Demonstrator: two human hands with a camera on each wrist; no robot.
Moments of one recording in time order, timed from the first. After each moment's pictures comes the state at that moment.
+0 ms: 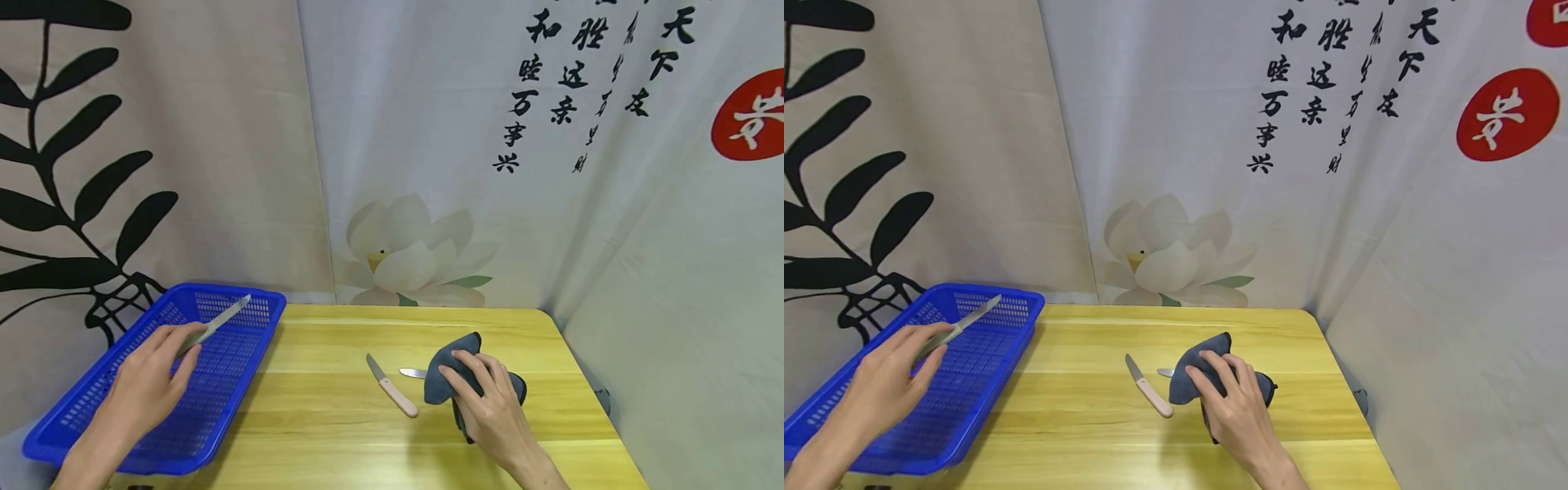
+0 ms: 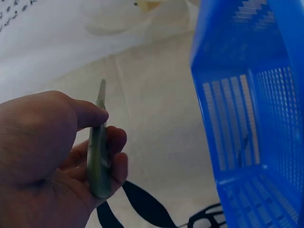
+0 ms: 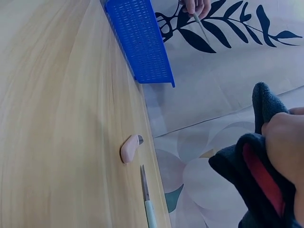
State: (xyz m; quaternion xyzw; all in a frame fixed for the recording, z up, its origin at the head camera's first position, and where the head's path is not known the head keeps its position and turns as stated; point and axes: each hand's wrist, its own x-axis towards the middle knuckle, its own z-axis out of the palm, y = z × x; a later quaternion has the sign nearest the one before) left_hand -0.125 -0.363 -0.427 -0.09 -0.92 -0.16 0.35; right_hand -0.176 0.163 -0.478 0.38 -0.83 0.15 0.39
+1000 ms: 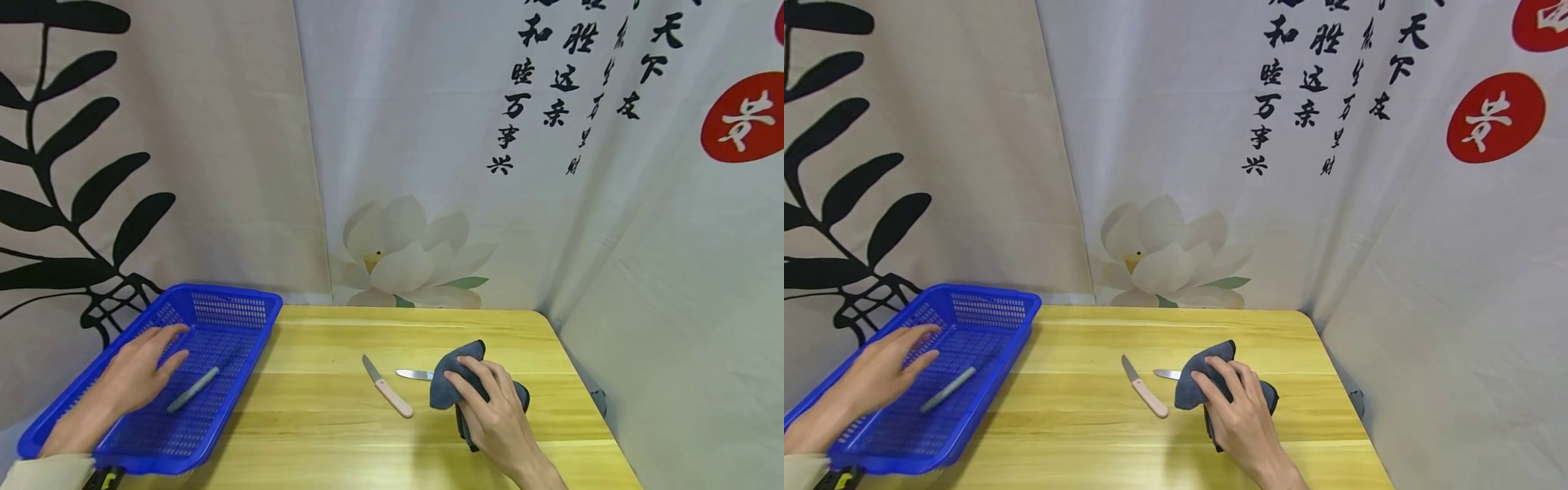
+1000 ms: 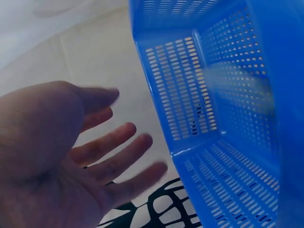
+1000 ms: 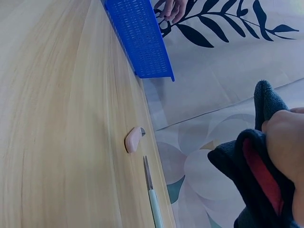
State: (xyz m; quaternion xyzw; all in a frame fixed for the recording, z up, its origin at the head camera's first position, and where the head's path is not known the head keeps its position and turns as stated) left_hand -0.150 -0.415 -0.449 -0.05 -0.97 -0.13 0.18; right_hand -0.172 0.180 -0.487 0.37 -0.82 0.17 0.40
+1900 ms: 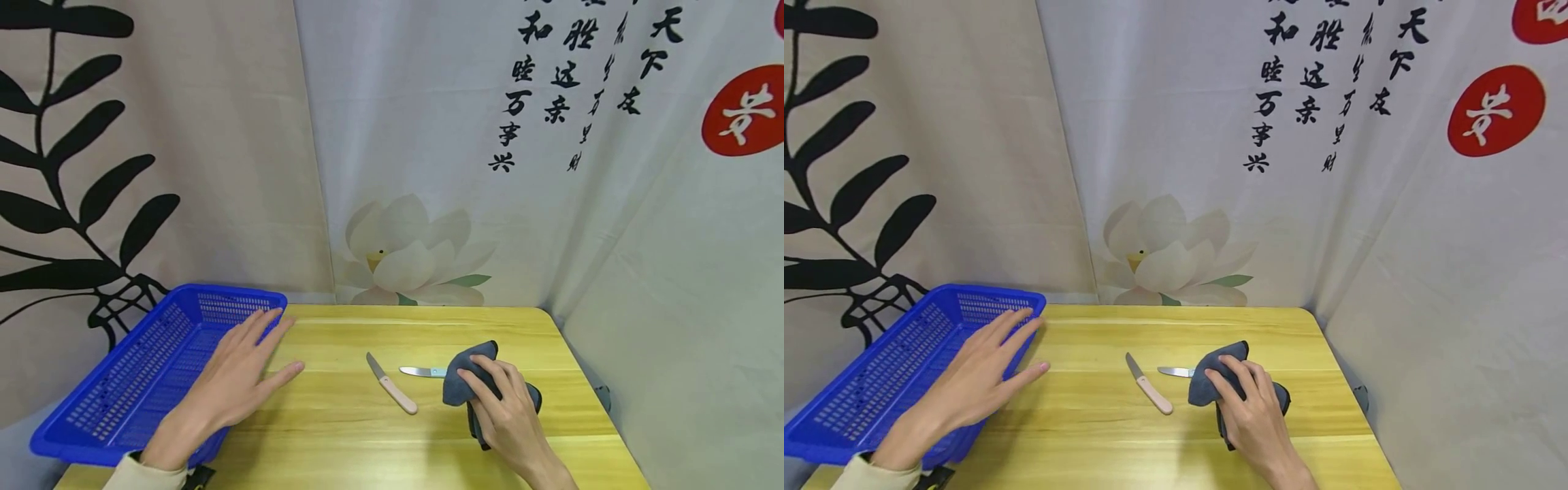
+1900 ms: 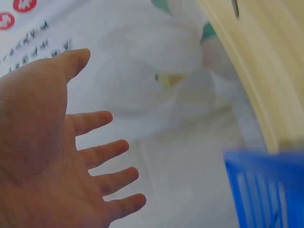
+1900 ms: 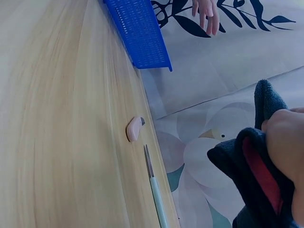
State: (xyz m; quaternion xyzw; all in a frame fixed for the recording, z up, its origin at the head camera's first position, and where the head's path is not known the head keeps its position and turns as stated) left_hand -0.138 -0.268 -0.409 -0.13 -0.97 -0.14 0.14; right_hand -0.168 0.190 -0.492 0.35 -0.83 0.19 0.40
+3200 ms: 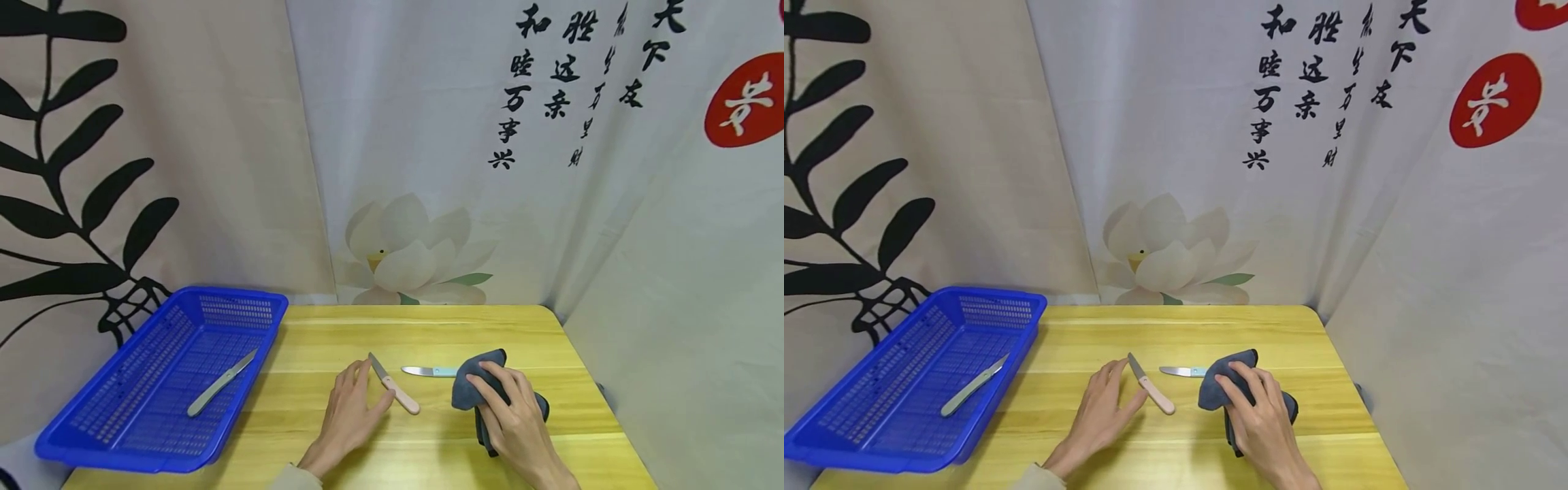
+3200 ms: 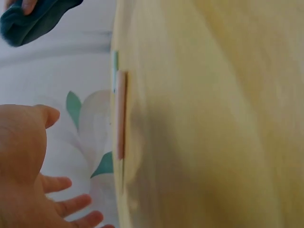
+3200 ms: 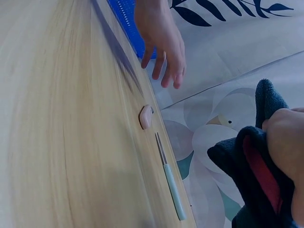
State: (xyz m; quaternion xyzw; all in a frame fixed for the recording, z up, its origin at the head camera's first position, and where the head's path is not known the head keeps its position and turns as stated) left_hand -0.172 -0.115 -0.558 -0.01 -0.93 -0.35 0.09; right_hand -0.164 0.202 -0.513 0.32 -0.85 0.20 0.37
